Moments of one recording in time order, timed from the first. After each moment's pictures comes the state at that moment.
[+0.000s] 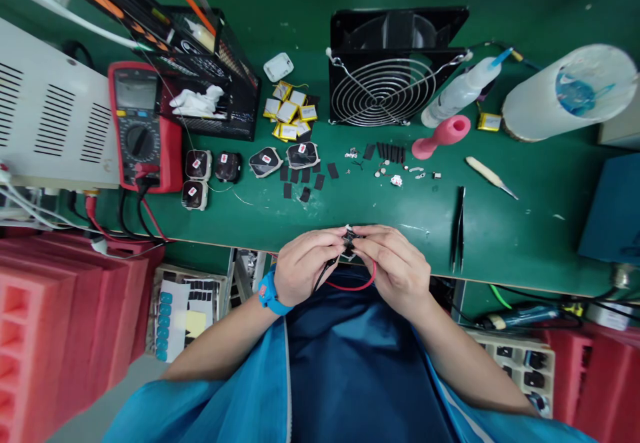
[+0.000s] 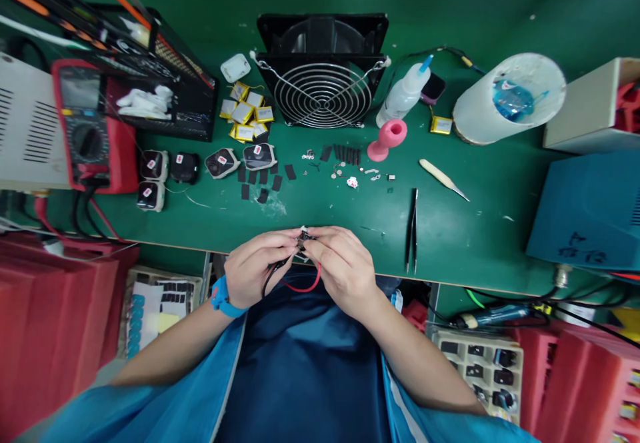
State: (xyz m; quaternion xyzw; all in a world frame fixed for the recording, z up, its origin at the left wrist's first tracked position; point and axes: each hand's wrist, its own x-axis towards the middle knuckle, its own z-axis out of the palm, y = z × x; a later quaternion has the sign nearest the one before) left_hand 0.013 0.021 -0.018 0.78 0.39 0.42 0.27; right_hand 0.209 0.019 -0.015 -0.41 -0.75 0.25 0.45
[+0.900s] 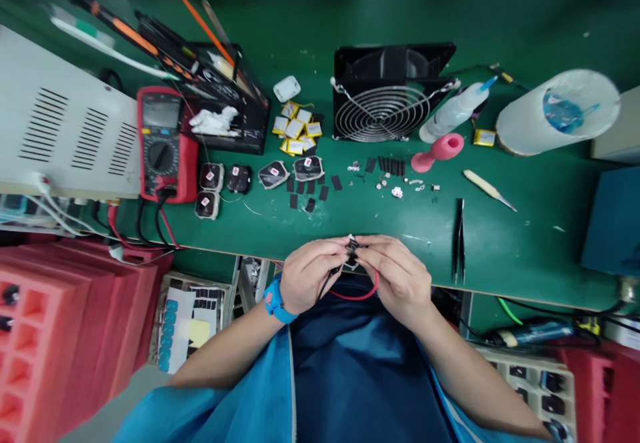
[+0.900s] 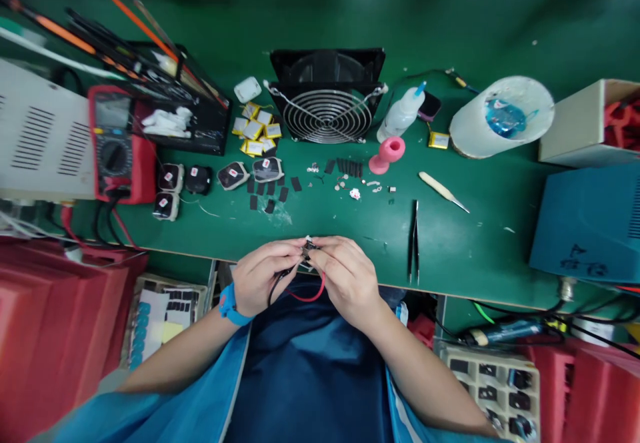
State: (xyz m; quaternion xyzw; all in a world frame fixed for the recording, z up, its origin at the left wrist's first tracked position) left_hand 0.012 0.021 -0.018 0.78 0.39 0.43 0.26; right_hand 0.208 0.019 -0.013 -0.41 -0.75 0.25 0.45
